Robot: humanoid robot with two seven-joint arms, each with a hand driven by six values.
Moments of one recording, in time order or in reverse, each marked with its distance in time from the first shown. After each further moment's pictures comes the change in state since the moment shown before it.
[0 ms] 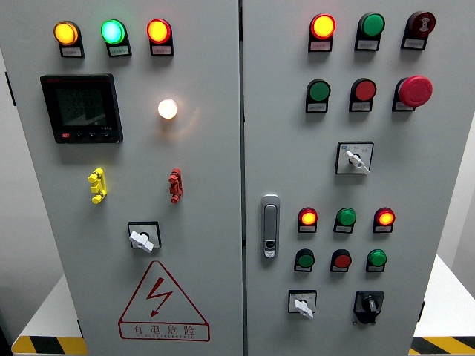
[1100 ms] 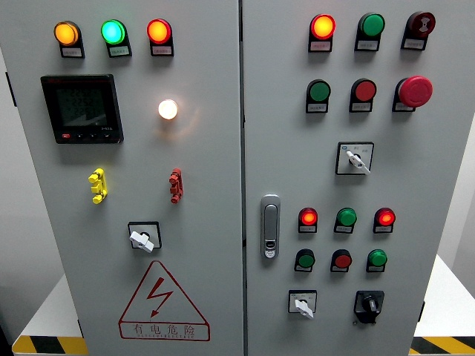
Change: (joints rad) left arm 0.000 0.000 0.000 0.000 0.000 0.000 0.000; right arm 0.012 0.008 0.603 0.143 -0.657 0.067 -0.045
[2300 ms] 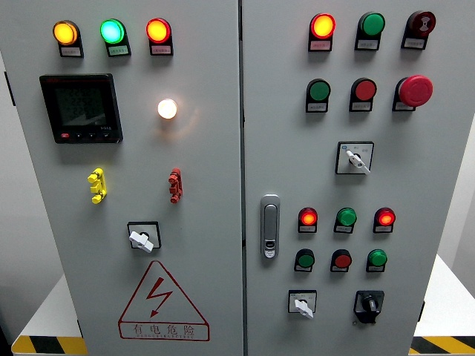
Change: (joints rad) left arm 0.000 0.000 -0.001 0.000 0.000 0.000 0.000; right arm -0.106 0.008 0.038 1.237 -0.107 -0.153 0.073
